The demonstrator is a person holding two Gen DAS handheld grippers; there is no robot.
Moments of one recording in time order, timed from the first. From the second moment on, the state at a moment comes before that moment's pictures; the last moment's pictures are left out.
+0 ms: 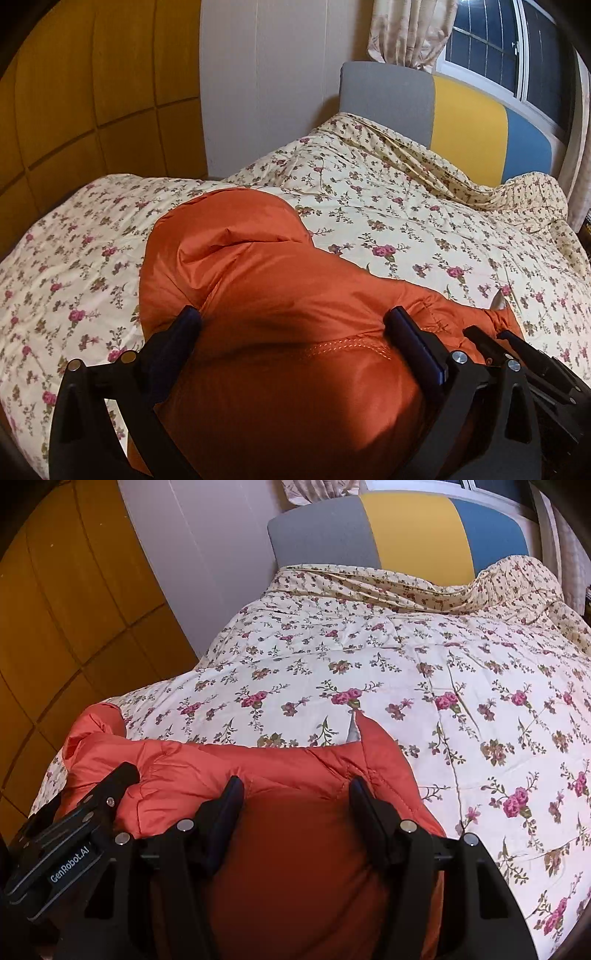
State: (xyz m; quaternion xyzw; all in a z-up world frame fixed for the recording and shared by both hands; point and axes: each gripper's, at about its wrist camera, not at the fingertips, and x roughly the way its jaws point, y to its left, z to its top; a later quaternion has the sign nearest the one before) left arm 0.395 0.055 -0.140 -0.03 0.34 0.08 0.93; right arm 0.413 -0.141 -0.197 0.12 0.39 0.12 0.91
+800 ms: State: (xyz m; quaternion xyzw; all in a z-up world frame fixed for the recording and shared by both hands) left arm 0.329 0.035 -0.132 0.01 0.32 0.07 0.95; right arm 0.345 -0.167 -0.188 0.14 0.32 0.11 0.93
